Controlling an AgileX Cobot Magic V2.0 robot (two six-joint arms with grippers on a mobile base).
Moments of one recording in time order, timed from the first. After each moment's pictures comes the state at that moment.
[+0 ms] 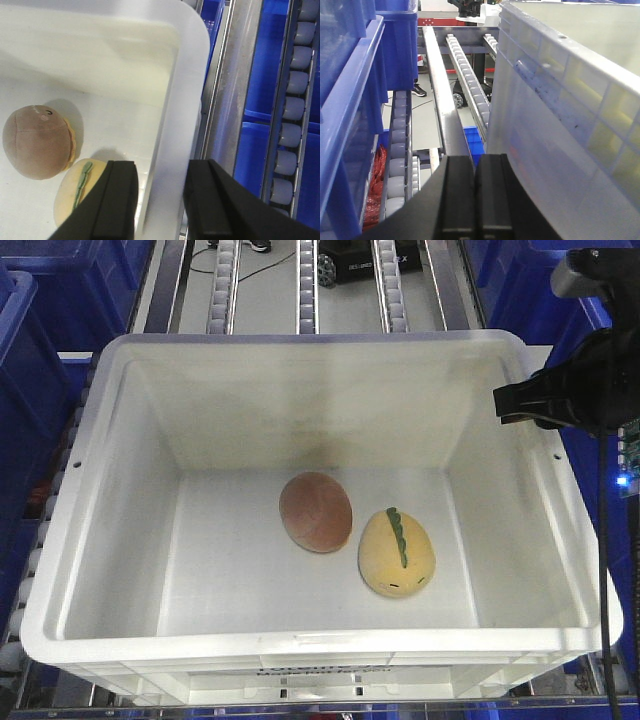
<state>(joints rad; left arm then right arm) -0.19 -0.01 0.02 -0.03 0.16 -0.03 0.21 1.26 -1.10 0.18 0.84 -0.09</state>
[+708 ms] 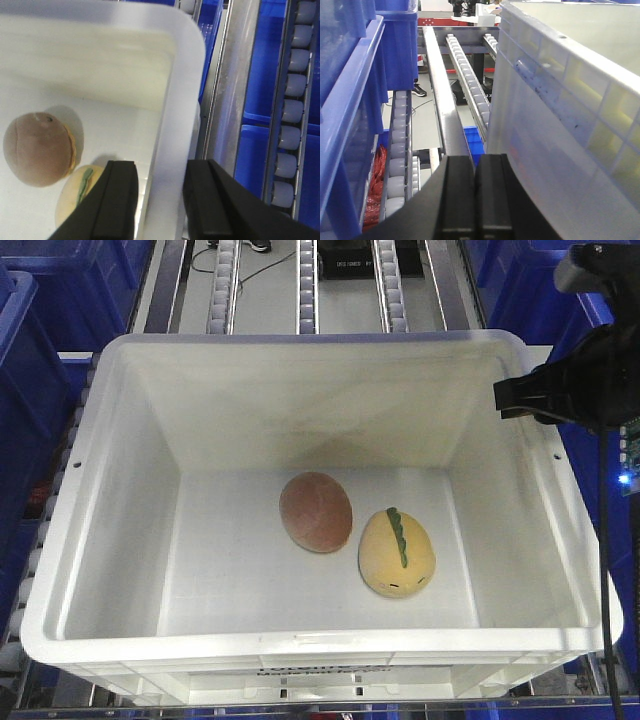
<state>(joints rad) -0.19 -0.01 0.02 -0.03 0.16 -0.03 0.21 1.26 -1.10 0.17 0.82 -0.05</state>
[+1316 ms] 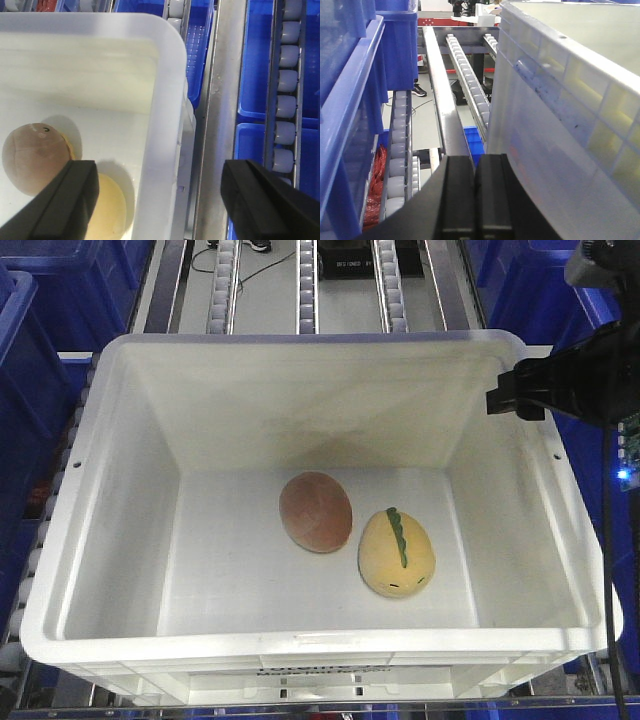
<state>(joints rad) -0.19 -0.01 0.02 -0.03 0.16 -0.03 0.21 1.25 -1.10 0.14 0.82 0.02</state>
